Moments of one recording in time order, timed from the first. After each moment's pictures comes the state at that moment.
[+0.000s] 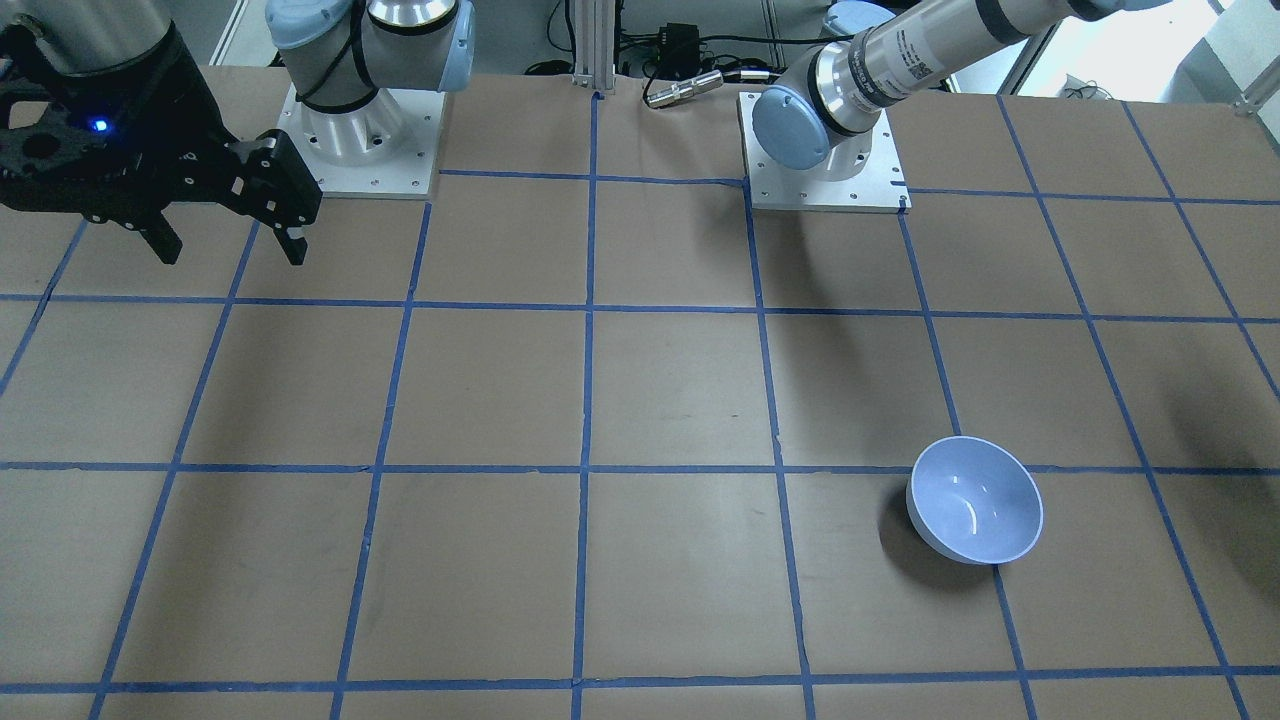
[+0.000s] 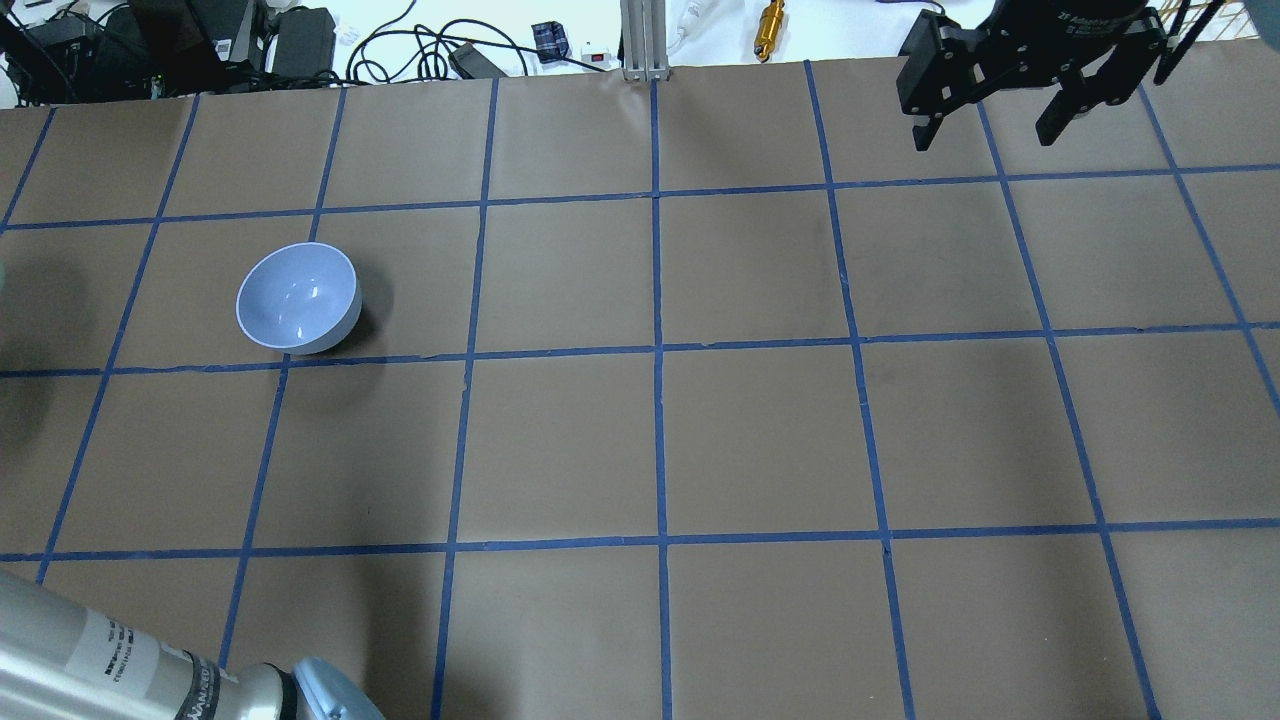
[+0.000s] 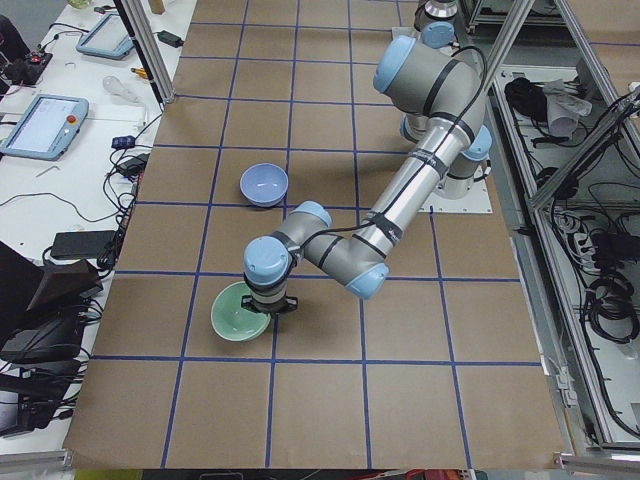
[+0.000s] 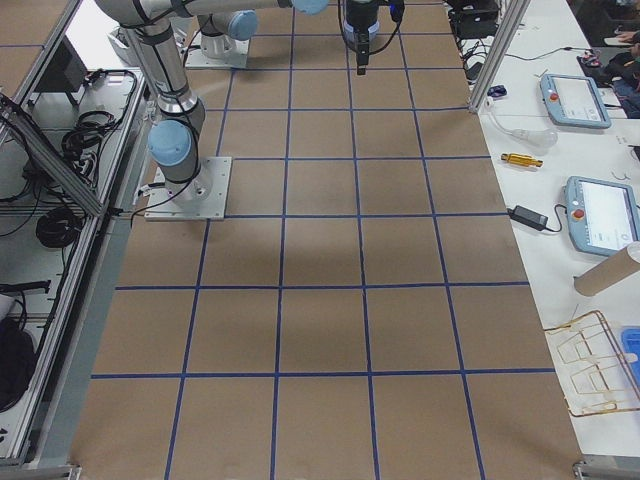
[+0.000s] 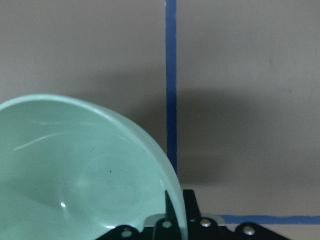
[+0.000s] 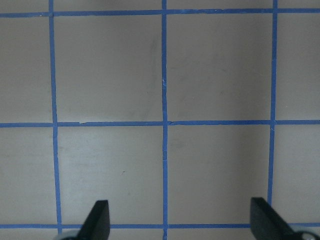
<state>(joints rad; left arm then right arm) -0.68 -2.14 -1.33 -1.19 1.54 2.45 1.54 -1.53 1.41 -1.53 -1.56 -0.03</state>
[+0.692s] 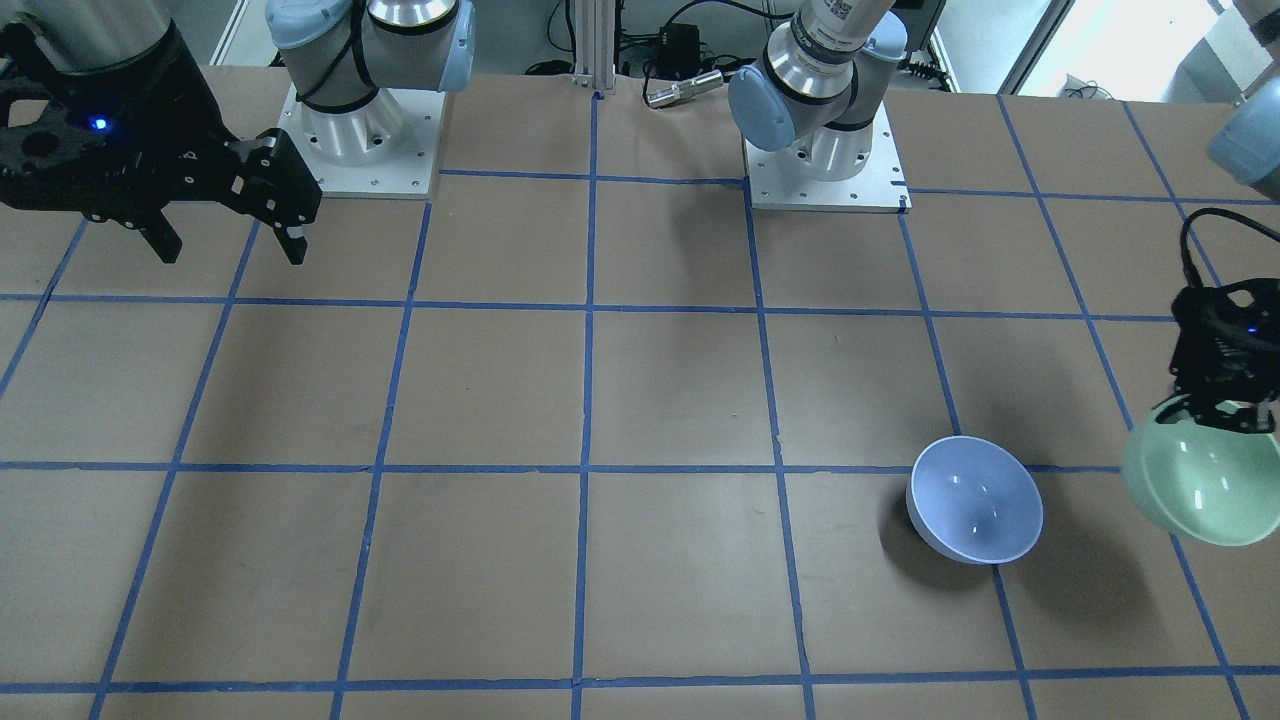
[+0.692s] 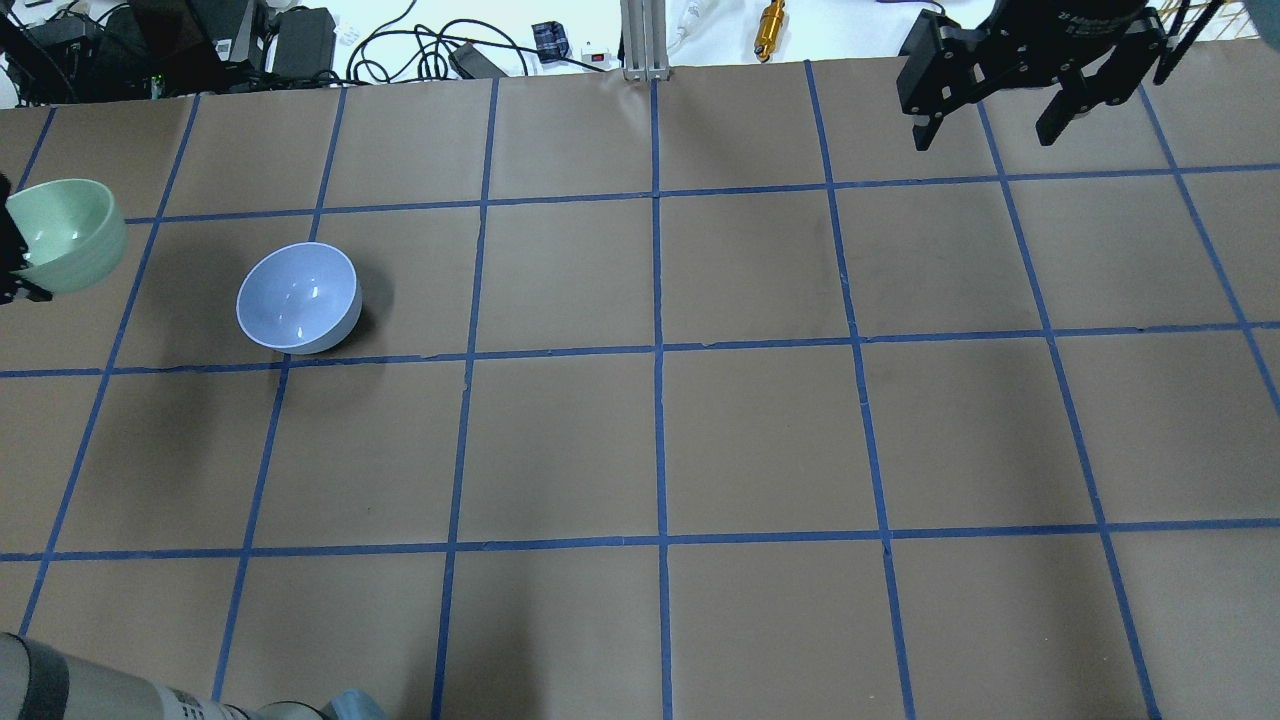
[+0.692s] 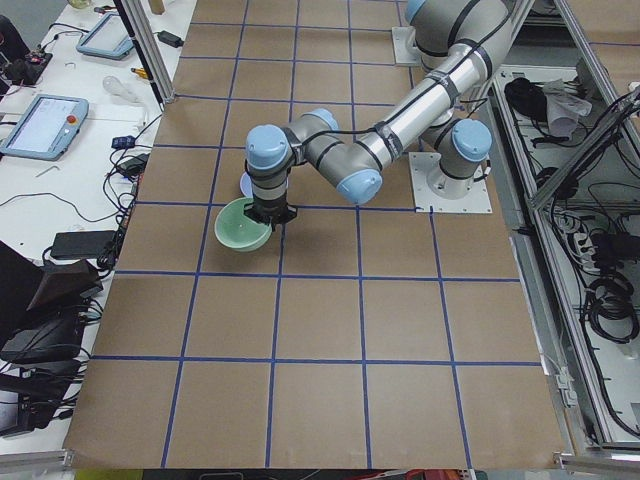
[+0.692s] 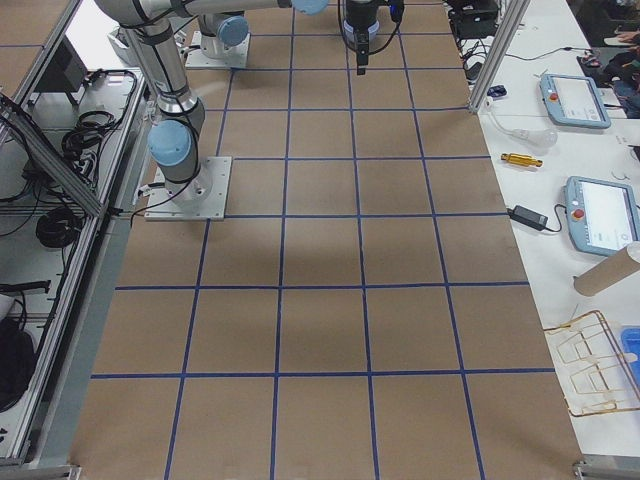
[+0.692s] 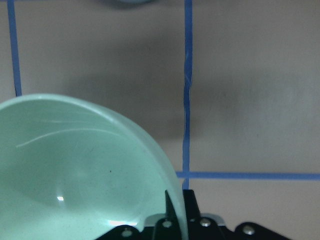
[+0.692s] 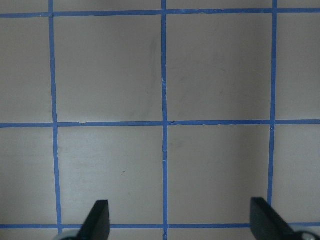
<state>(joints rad) -0.97 -1.81 -1.68 -1.20 1.53 2.14 1.54 -1.53 1.41 -1.53 -1.56 -0.03</state>
